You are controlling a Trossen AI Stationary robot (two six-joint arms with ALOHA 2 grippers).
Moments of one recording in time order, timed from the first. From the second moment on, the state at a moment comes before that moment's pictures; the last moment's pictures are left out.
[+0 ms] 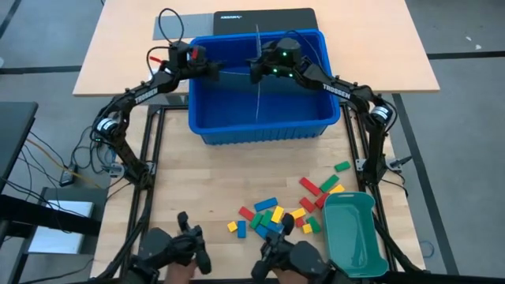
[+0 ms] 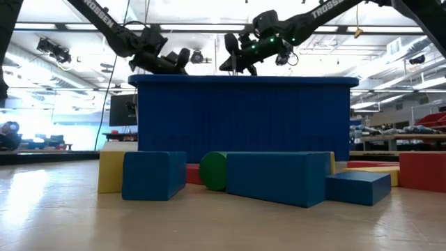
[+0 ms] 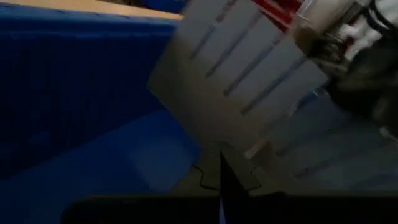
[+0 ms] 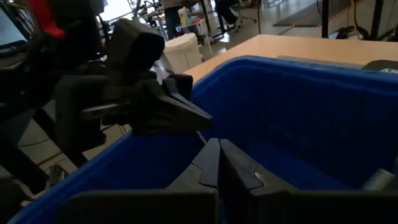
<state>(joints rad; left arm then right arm) 1.04 1.68 1.27 0.13 0.50 -0.31 -0.71 1.94 1.72 0.01 -0.22 0.24</state>
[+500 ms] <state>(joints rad) 1.06 1.69 1.50 -0.33 0.40 0.35 -0.69 1.73 1.71 -0.16 -0.21 0.24</state>
